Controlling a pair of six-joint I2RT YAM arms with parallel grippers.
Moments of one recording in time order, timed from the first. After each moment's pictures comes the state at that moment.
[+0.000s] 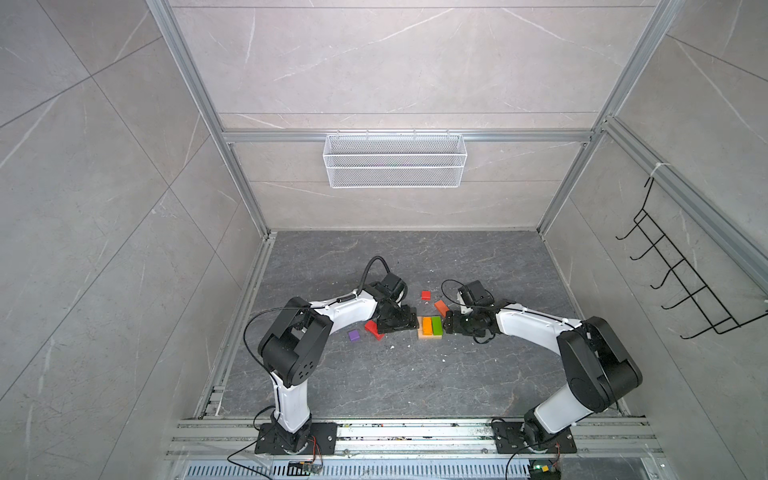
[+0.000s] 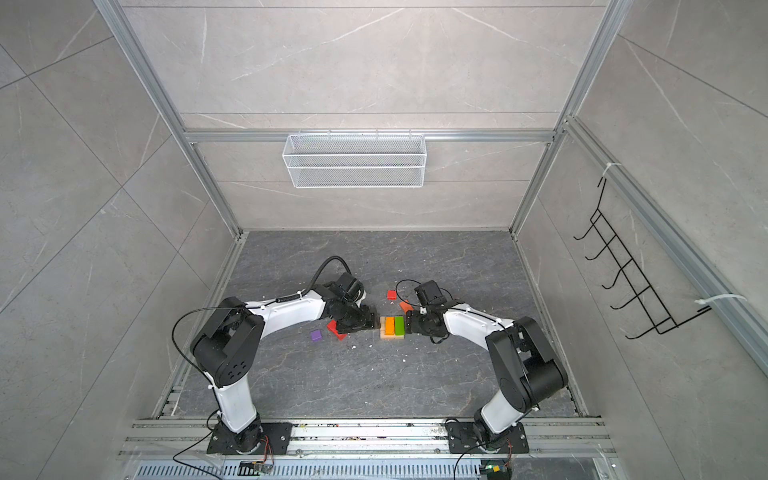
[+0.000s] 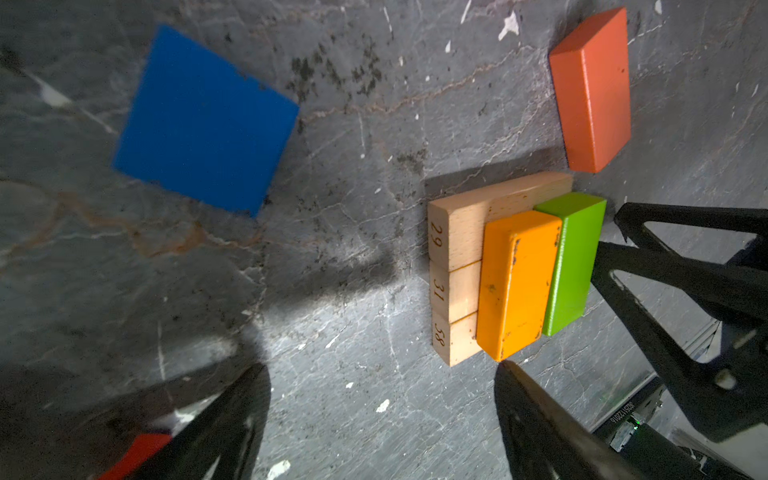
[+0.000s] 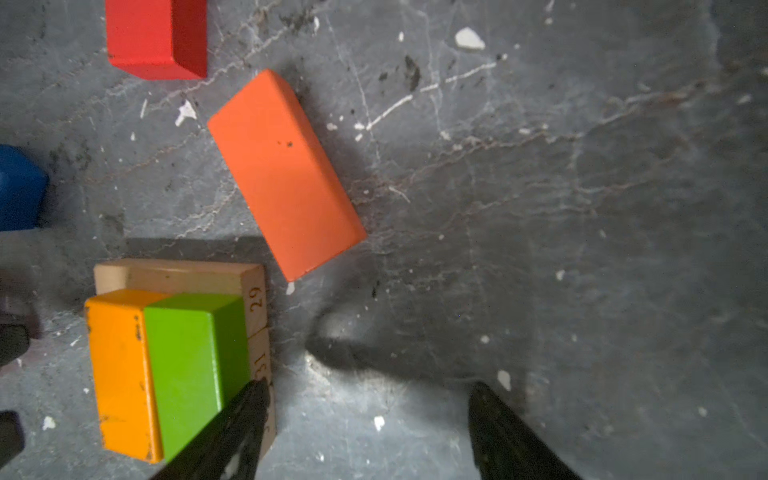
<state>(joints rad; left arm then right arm) -0.70 1.86 1.19 -0.51 0.32 -0.64 0.44 1.61 0.84 -0.37 -0.09 0.47</state>
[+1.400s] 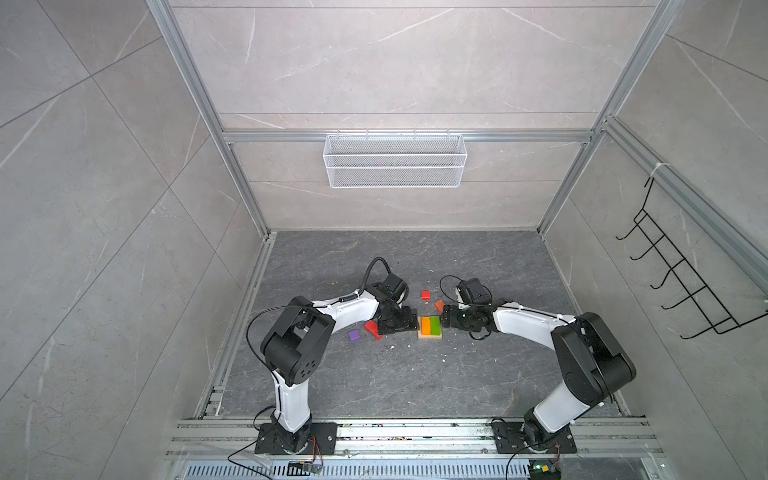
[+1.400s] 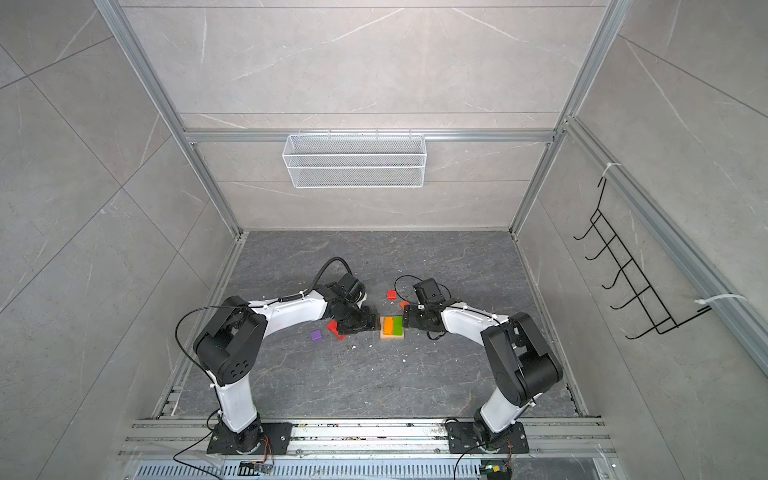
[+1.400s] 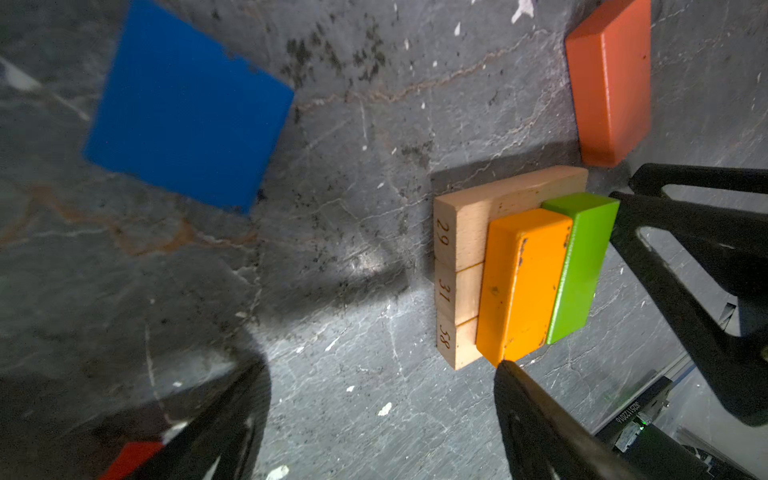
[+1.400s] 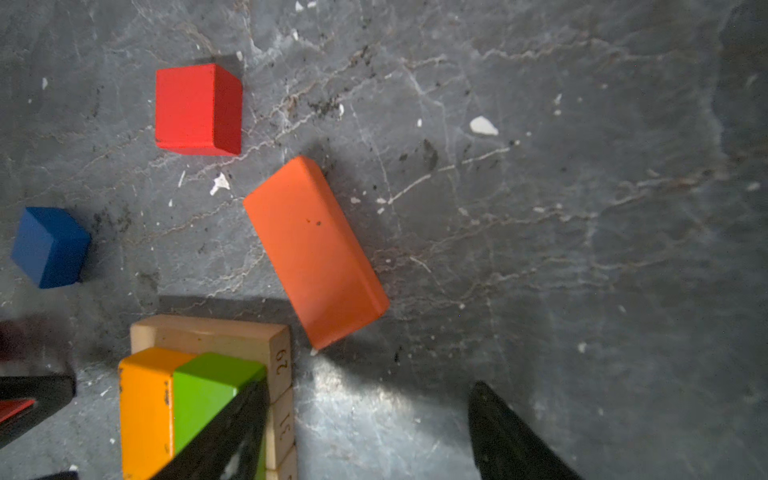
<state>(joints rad) -0.70 1.87 1.19 -0.52 0.32 -0.64 0.44 1.65 0.85 -0.27 -0.07 0.50</state>
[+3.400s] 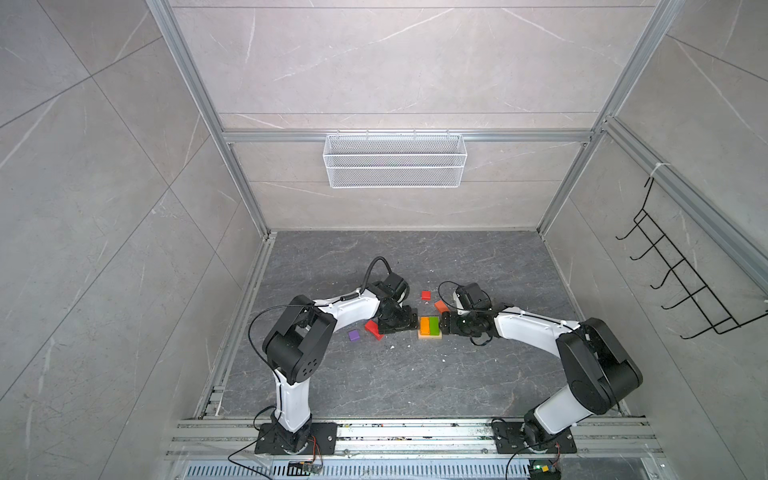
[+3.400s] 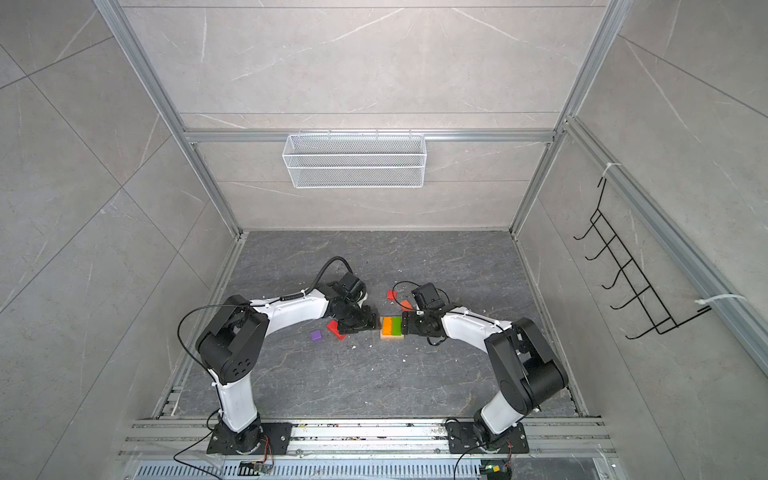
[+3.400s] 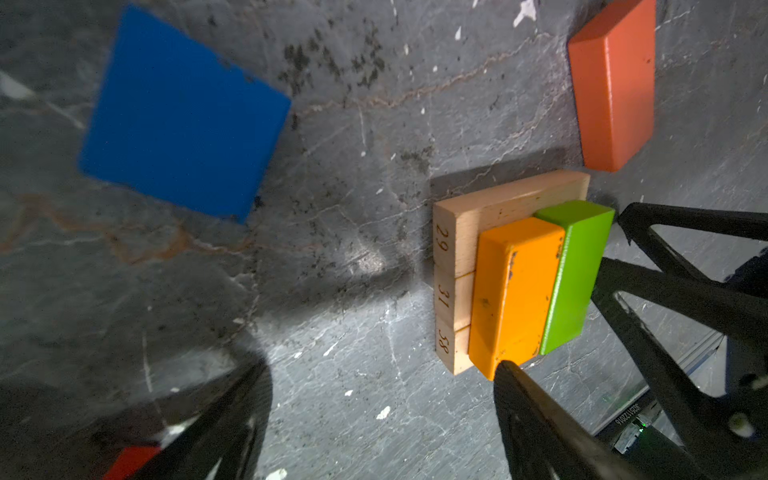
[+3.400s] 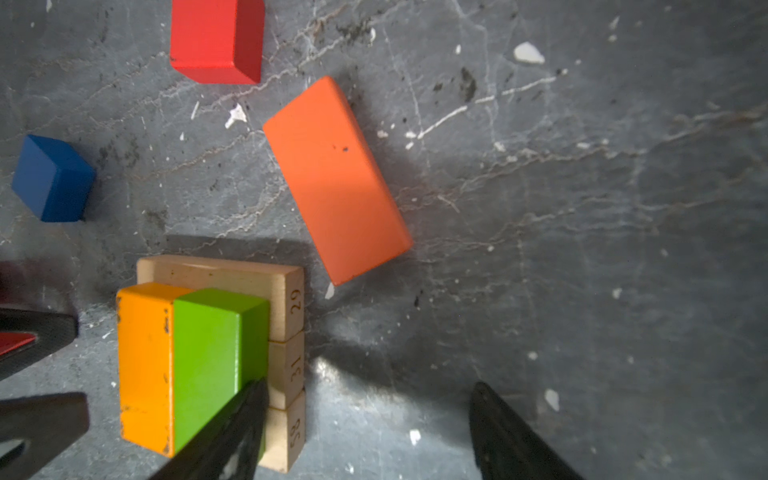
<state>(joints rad) -0.70 1.89 1.22 -0.54 0.32 -0.64 0.47 1.60 0.81 -0.30 -0.09 0.48</state>
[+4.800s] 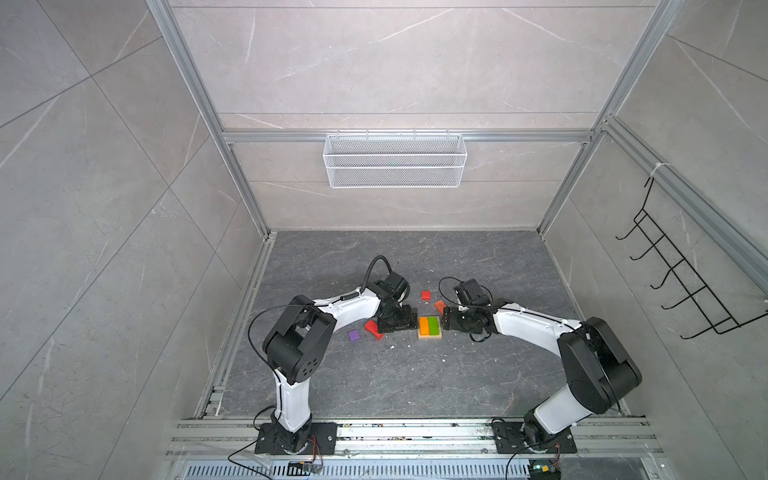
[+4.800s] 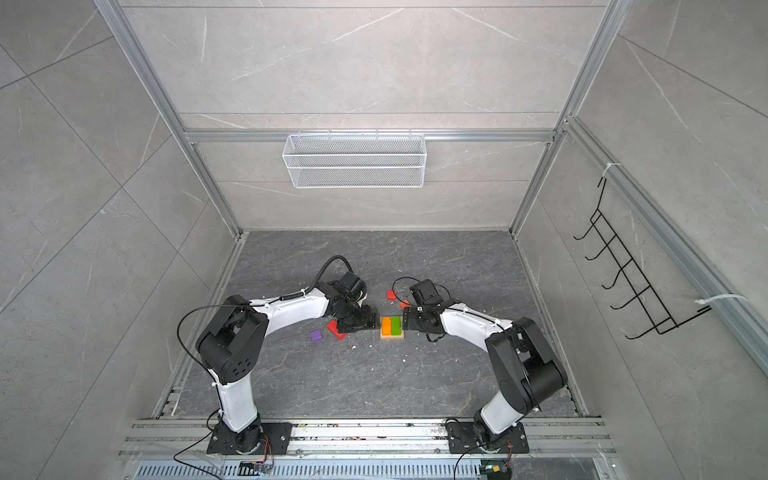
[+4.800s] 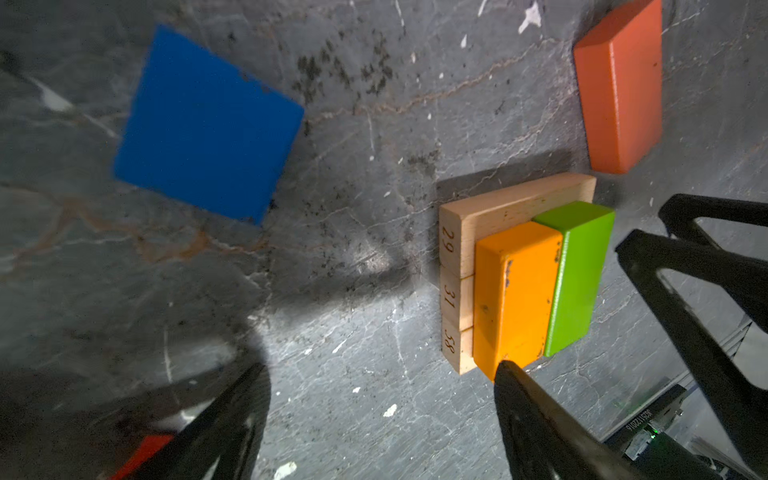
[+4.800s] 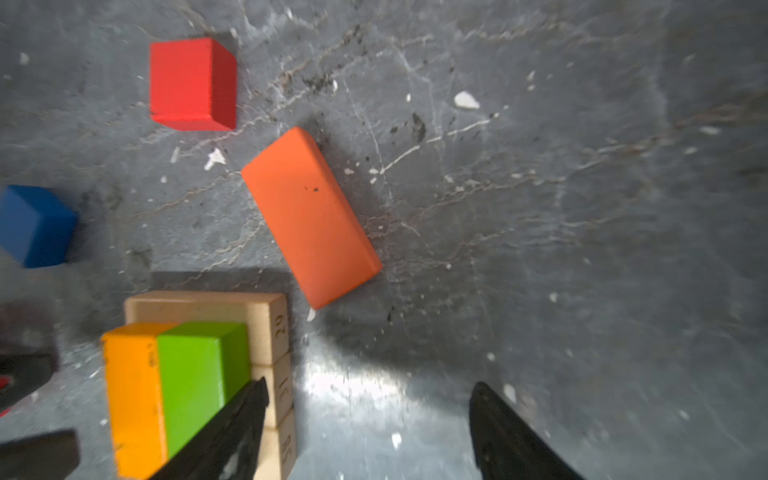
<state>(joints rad) -0.70 1.89 1.25 -0.58 0.29 -0.62 0.48 1.58 0.86 -0.38 0.01 0.52</state>
